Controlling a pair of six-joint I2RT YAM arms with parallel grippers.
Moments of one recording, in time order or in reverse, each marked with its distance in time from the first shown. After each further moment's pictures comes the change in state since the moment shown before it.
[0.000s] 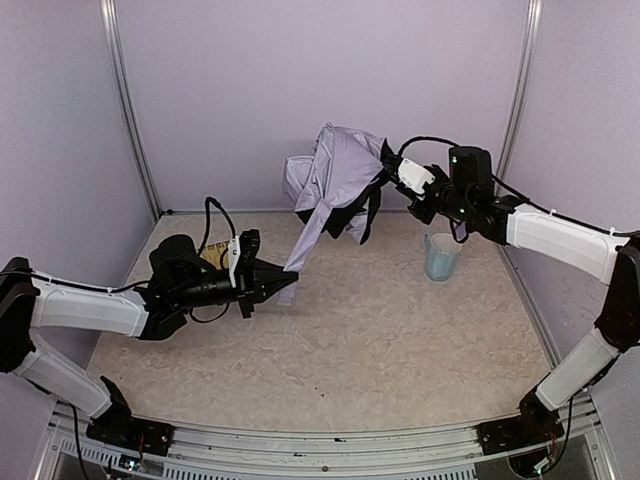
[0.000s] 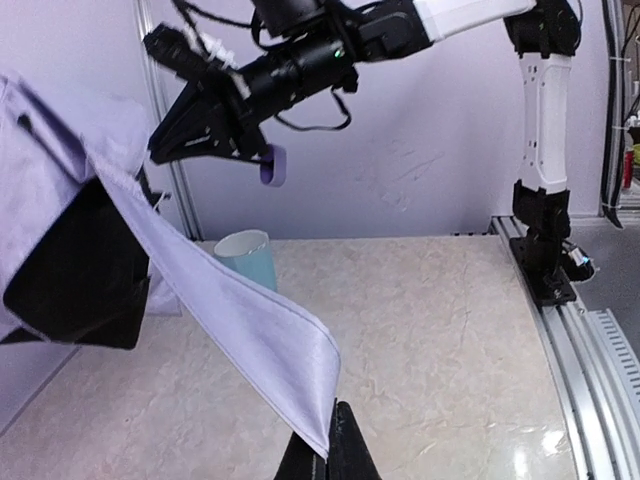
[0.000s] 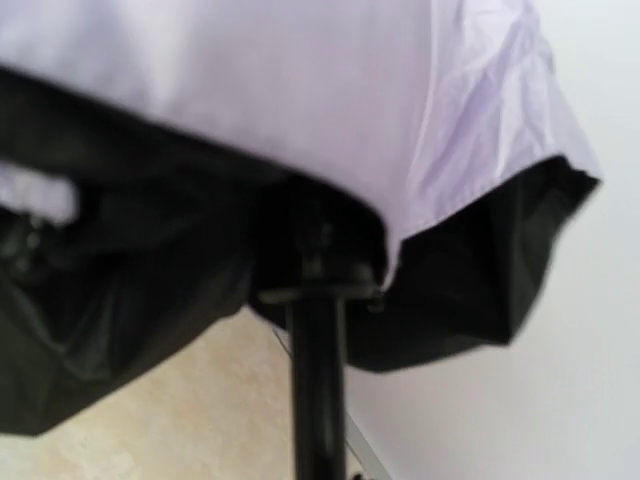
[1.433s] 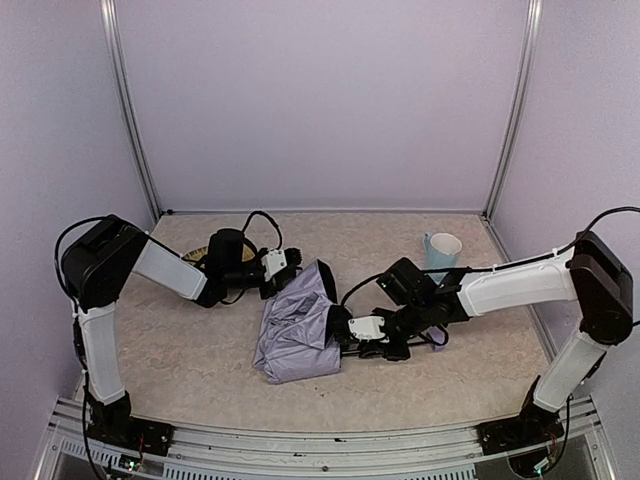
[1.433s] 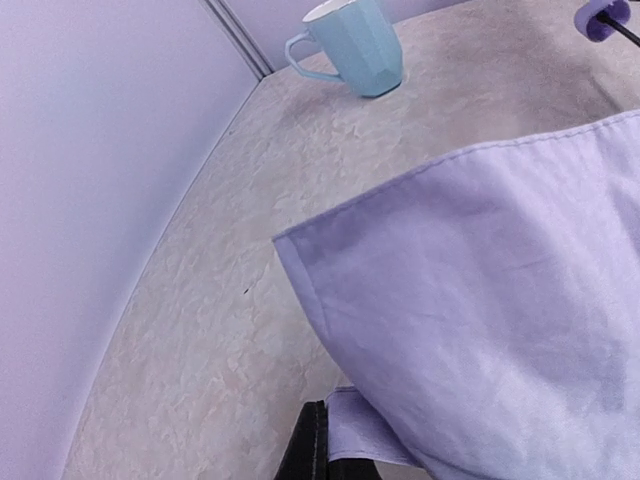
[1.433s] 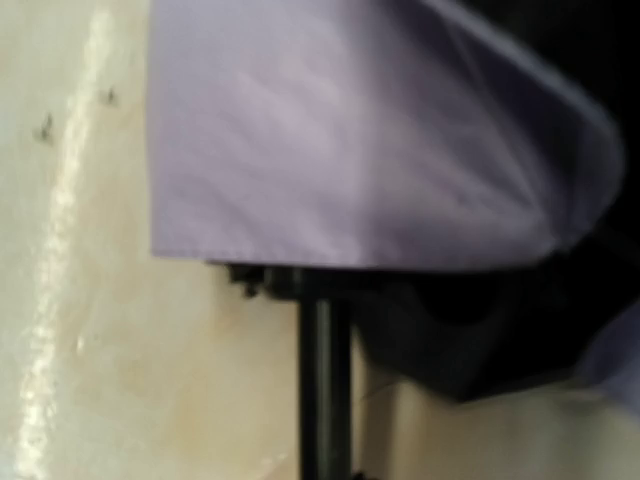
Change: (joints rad) left arm 0.212 0.607 0.357 -0.130 -0.063 0.597; right arm 0.381 0.103 -0.347 -0.312 -0.292 -0.050
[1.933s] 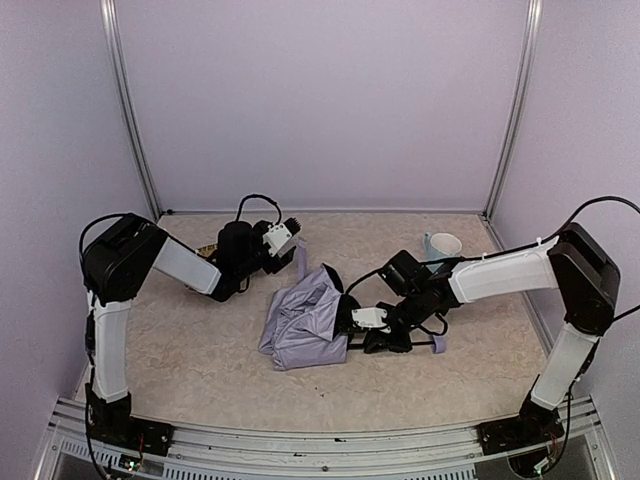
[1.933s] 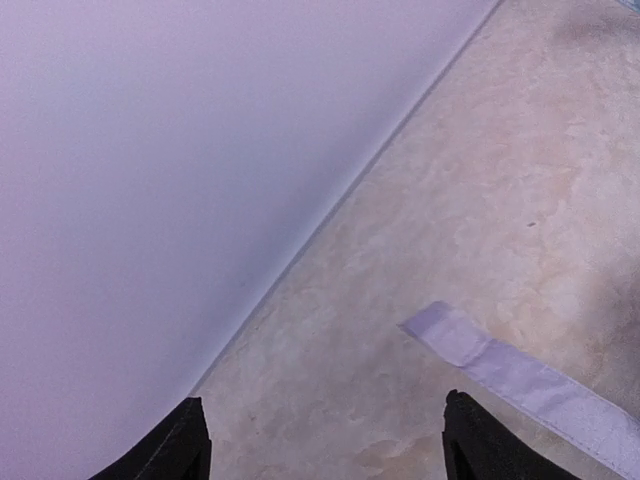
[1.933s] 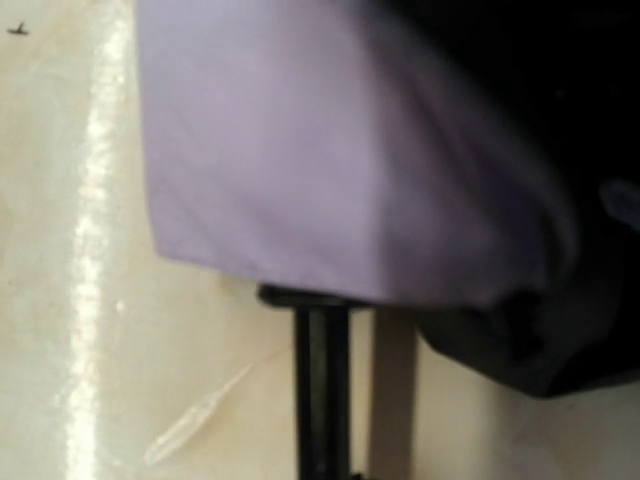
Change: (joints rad) left arm -0.005 0.145 0.147 0.144 -0.530 -0.051; right arm -0.092 0.107 0.070 -0.077 -0.052 0.014
